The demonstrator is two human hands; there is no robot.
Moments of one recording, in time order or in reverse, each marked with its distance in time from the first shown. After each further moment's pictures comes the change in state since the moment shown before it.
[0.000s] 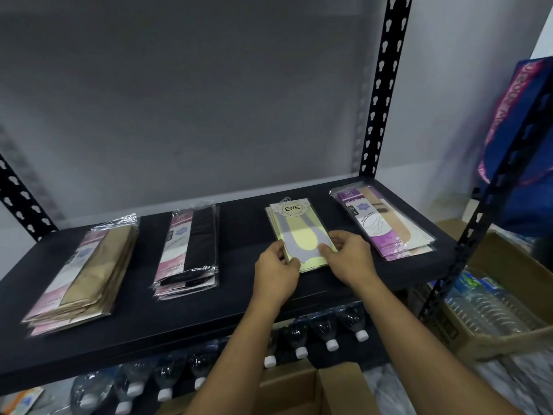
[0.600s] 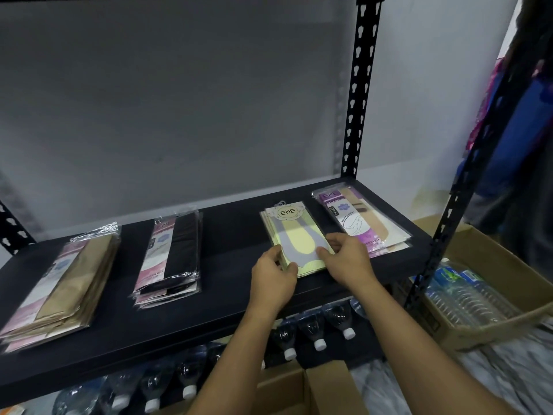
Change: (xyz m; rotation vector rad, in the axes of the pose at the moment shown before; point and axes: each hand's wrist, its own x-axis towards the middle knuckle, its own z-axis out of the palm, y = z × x) left_hand -0.013 0.008 0.021 0.120 -0.011 0.033; right_hand -0.004 0.012 -0.026 -0.012 0.009 0.044
